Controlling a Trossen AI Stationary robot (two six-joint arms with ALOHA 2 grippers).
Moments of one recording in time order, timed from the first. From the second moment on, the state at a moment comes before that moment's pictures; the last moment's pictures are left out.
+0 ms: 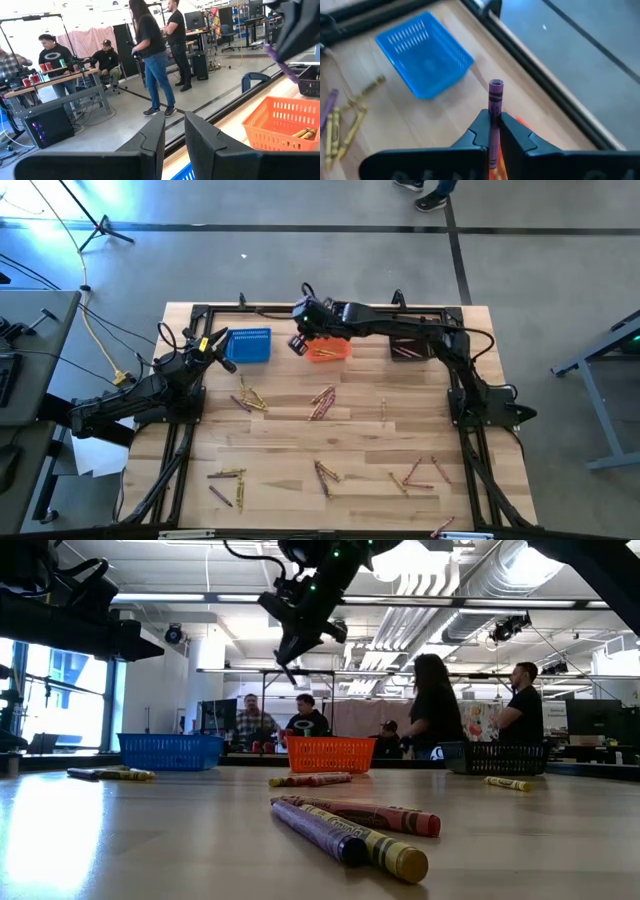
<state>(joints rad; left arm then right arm) 0.38 0.01 0.01 0.07 -0.58 0.26 -0.25 2.11 2.01 -0.69 0.28 0.22</state>
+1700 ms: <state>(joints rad) 0.38 0.01 0.01 0.07 -0.59 0.26 -0.30 2.48 2.01 0.15 -0.10 0.20</state>
